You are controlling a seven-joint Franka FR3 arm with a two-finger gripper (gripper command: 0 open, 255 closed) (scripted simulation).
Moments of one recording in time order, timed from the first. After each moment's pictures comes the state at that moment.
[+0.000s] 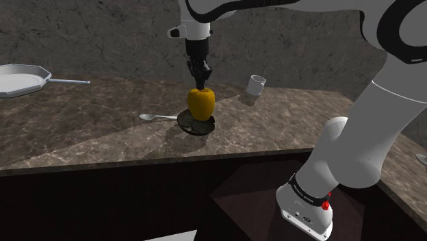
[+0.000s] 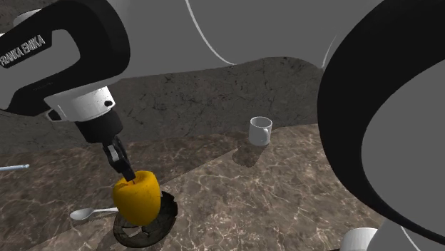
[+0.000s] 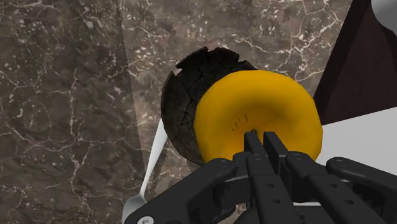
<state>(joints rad) 0.35 0.03 -0.05 -1.85 -0.05 1.66 -1.08</state>
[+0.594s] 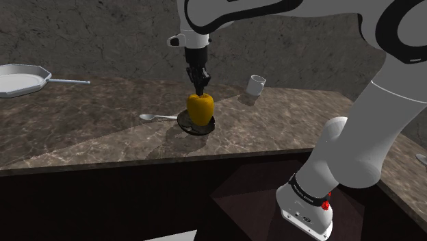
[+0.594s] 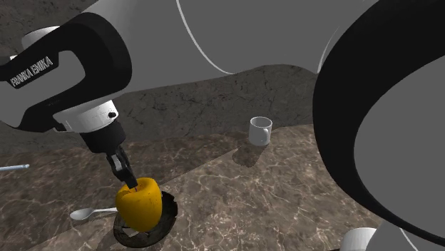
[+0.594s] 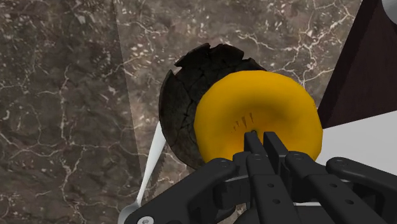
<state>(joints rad) 0.35 0.04 -0.05 -1.90 -0.05 1.72 -1.08</state>
